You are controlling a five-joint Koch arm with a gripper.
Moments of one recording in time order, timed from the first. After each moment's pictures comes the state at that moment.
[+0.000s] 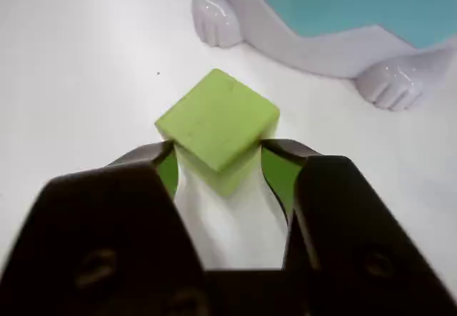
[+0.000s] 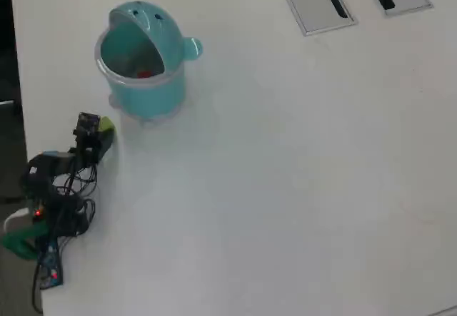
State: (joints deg) arm -63.2 94.4 151.7 -23.4 -89.3
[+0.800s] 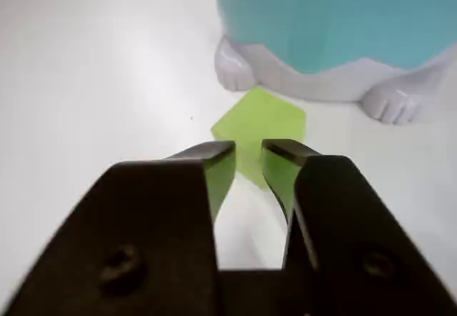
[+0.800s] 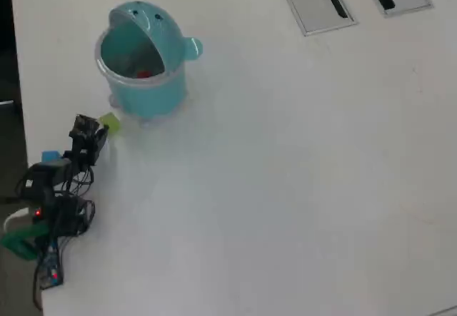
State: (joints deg) arm -65.0 102.9 155.7 -26.9 -80.5
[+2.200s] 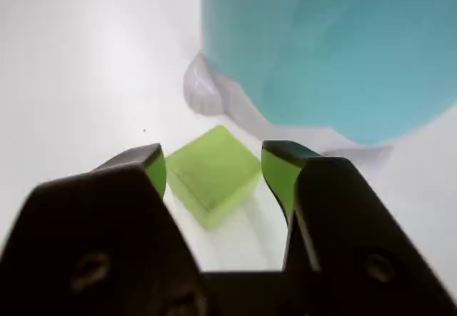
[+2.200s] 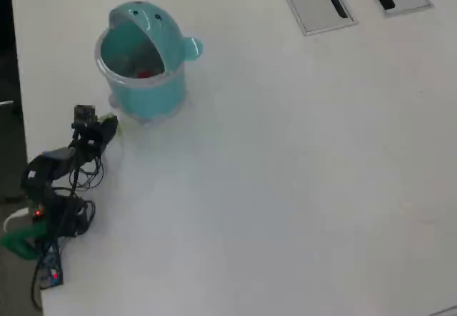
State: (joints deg) arm -60.5 96.8 146.2 -21.5 -100.0
